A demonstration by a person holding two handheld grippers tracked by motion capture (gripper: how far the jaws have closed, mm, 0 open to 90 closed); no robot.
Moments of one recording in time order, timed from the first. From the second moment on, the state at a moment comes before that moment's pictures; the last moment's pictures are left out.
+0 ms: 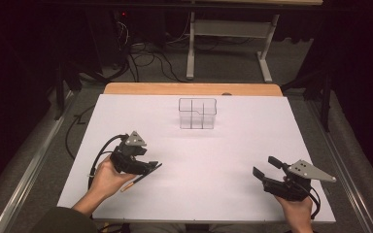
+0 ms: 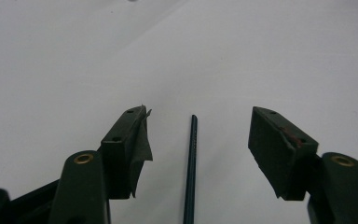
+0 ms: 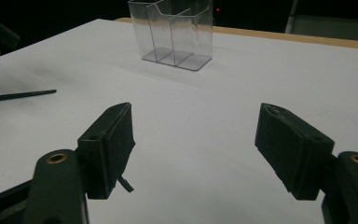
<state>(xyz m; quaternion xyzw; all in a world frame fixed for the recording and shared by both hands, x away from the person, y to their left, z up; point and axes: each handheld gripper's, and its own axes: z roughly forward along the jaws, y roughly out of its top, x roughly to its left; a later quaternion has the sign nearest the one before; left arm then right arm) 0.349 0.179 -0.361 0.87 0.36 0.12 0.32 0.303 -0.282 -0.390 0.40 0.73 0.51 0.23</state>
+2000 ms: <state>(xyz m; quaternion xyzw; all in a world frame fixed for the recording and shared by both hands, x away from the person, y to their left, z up) 0.364 0.175 -0.379 0.91 0.37 0.08 0.15 0.303 -0.282 -0.390 0.40 0.73 0.50 0.23</state>
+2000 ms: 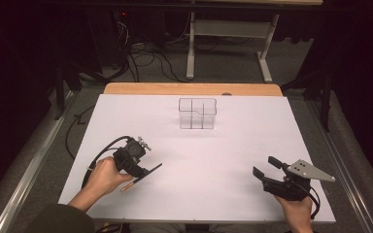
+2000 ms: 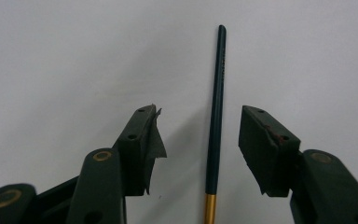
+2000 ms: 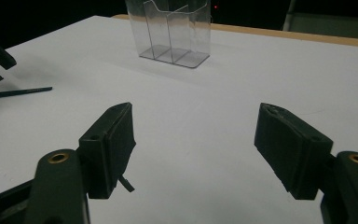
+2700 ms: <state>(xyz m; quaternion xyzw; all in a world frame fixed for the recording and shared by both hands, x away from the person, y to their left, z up) 0.363 0.174 -0.393 0.92 0.37 0.05 0.12 0.303 -0.281 -0.391 0.40 0.73 0.50 0.23</state>
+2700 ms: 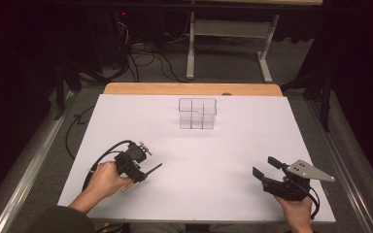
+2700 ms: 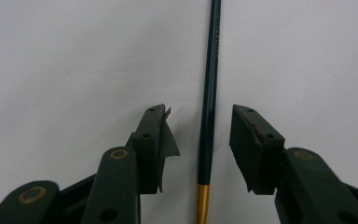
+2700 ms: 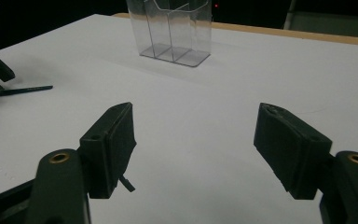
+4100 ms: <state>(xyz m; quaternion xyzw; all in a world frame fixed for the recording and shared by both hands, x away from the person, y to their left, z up) 0.358 0.173 -0.402 0.93 0.36 0.04 0.12 0.304 -0.281 -0.392 0.40 0.74 0.49 0.23</state>
